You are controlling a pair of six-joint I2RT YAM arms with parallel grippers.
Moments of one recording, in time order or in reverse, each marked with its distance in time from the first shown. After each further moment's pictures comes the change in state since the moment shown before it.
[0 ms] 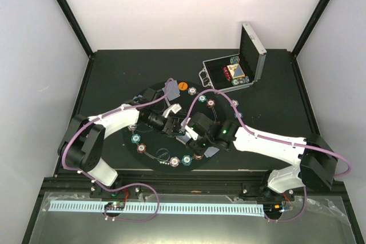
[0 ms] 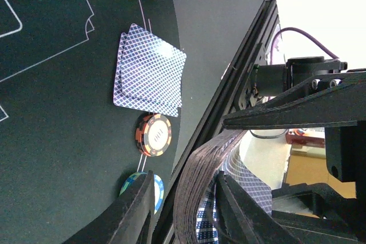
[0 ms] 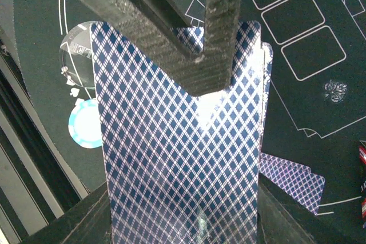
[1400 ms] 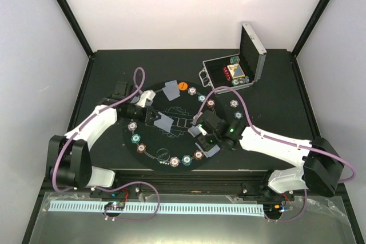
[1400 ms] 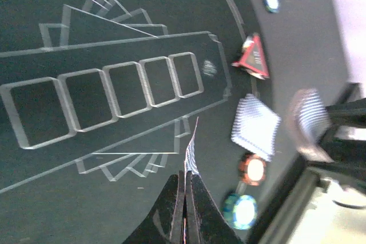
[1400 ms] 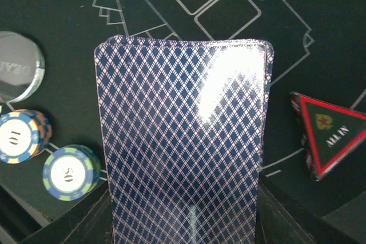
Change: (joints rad) left arm 0.268 -0.175 -0.016 -0.078 -0.185 0.064; right arm -0.078 -0.047 -0.081 0.010 0.081 0.103
